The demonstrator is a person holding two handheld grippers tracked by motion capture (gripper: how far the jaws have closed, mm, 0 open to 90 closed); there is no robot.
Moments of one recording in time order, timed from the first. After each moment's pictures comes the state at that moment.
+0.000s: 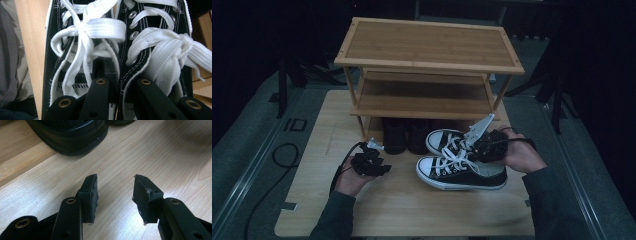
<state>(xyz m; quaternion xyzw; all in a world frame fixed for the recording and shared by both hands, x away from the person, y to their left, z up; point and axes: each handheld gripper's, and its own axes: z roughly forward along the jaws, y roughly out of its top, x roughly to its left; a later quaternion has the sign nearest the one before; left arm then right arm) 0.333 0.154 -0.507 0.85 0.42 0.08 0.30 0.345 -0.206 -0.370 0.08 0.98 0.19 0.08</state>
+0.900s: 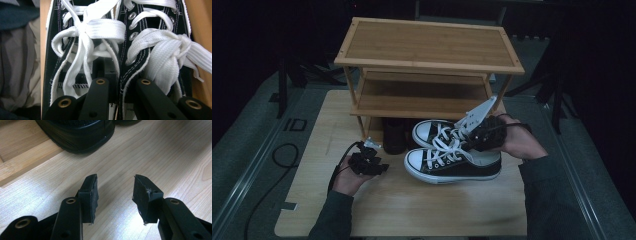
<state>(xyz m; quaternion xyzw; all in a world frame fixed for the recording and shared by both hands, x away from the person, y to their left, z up) 0.335 0.161 -0.508 0.85 0.43 0.08 0.30 0.357 -0.191 -0.330 0.03 0.97 0.25 0.05</state>
